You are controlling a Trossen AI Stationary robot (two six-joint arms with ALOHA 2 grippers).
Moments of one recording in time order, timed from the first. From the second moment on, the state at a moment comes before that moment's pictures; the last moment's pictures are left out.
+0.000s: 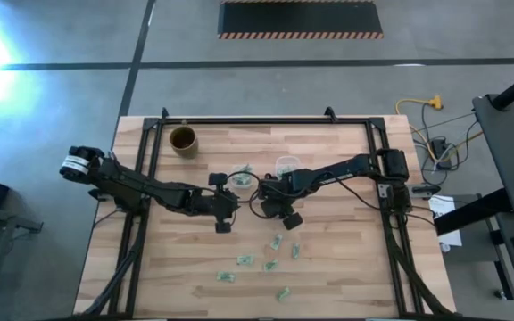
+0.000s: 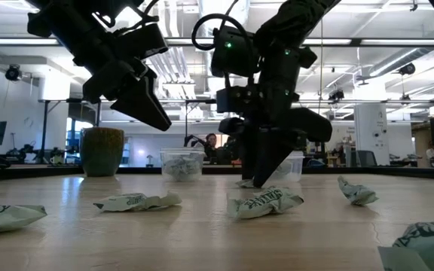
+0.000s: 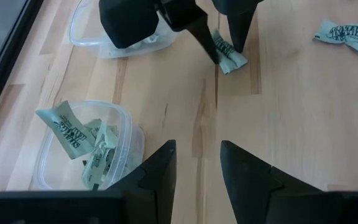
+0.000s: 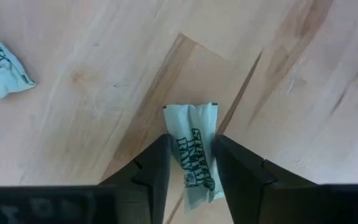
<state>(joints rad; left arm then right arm) -0.21 1.43 0.76 -0.14 -0.43 -0.05 -0.01 2.01 1.29 -0.57 -0.06 -0.48</state>
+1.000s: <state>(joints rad) -0.21 1.43 0.76 -0.14 -0.43 -0.05 -0.01 2.00 1.39 -0.72 -0.05 -0.43</state>
